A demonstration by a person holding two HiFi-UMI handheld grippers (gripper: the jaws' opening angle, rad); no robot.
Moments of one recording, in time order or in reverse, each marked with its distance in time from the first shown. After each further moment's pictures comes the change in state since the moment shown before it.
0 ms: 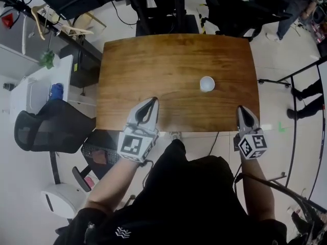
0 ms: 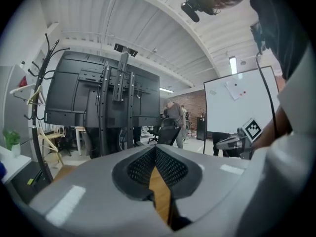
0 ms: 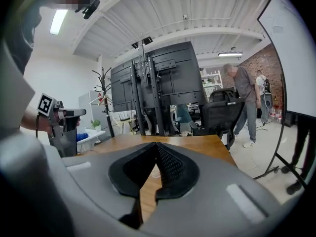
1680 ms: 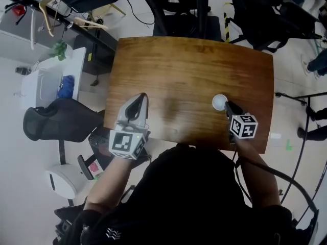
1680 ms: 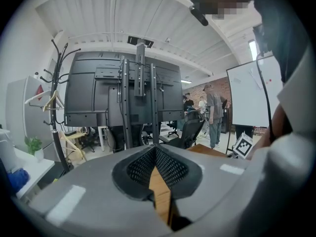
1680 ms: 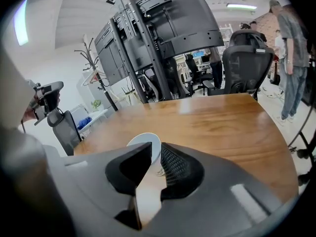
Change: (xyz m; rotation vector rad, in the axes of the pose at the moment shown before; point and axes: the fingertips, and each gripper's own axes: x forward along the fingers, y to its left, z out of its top) left arm 0.023 0.091 0.010 0.008 0.090 0.238; right arm 0.177 -0.010 -0.089 0.108 0.432 0.157
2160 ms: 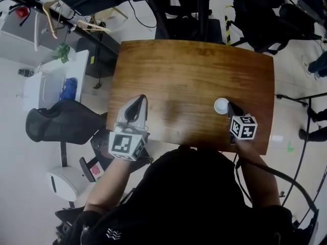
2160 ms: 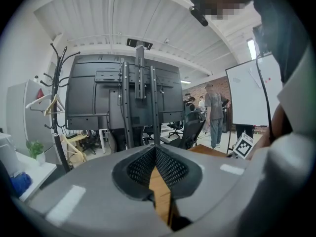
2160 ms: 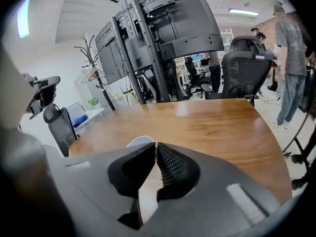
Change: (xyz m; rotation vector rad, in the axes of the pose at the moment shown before) left arm -0.007 0.008 0.006 0.016 -0.010 0.010; right arm 0.000 -0.002 0.005 -0.035 -0.018 -0.049
